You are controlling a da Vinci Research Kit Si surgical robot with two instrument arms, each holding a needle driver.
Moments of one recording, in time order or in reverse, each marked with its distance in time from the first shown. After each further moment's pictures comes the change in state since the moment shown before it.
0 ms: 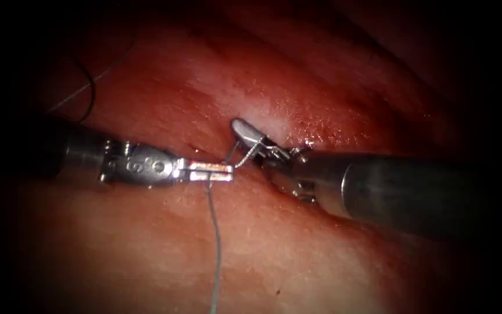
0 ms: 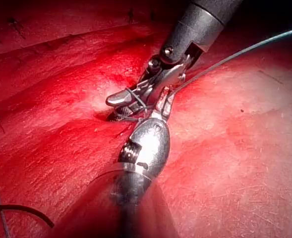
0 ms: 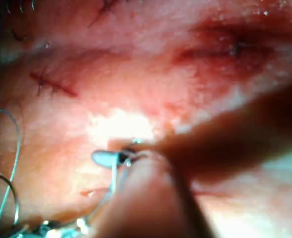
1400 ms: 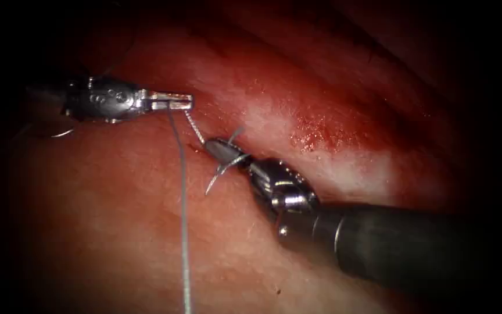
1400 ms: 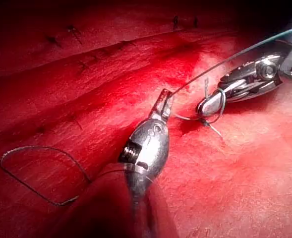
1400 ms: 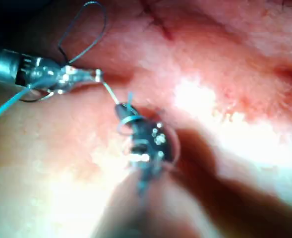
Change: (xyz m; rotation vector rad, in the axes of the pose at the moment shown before) right arm -0.004 -0.007 -0.003 0.037 -0.140 -0.986; left arm 0.000 -0.010 -0.008 0.100 -0.064 -0.046
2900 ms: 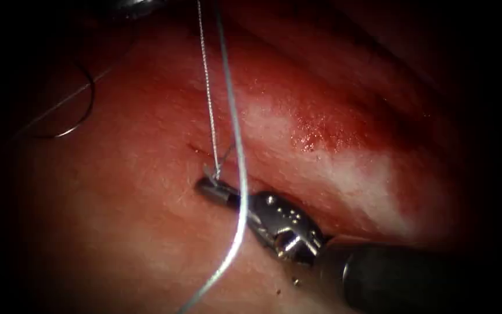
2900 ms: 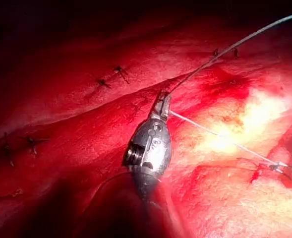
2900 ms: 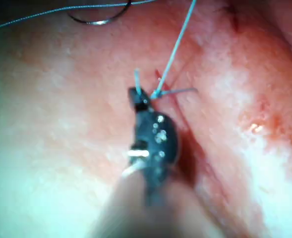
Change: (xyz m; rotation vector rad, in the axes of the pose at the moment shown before) right arm -0.003 -0.003 -0.001 0.169 -0.115 -0.444; left arm 0.002 -0.014 0.000 0.143 -0.020 0.014
